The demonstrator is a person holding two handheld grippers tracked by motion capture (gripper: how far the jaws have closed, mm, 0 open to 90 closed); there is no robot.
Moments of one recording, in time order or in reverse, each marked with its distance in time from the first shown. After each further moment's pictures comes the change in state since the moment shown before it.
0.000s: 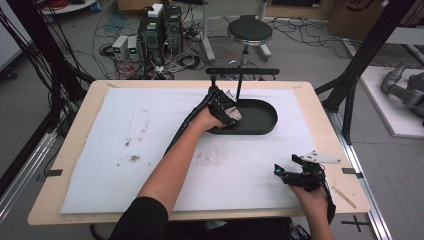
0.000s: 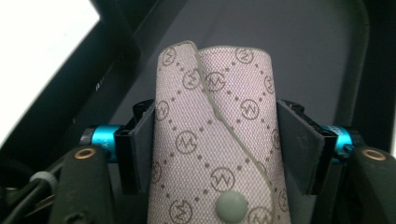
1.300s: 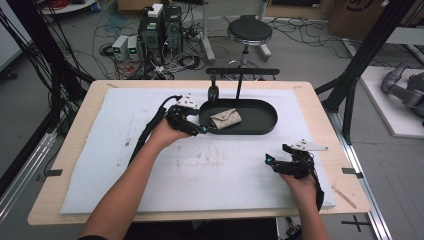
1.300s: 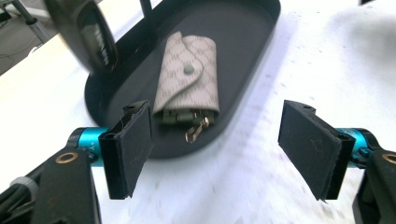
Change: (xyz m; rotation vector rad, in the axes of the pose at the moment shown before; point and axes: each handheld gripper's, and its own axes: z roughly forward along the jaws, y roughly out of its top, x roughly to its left) left arm -0.035 -0.087 -0.140 -0.243 0.041 -0.027; right arm 0.003 0.026 0.032 -0.019 0.027 -0.029
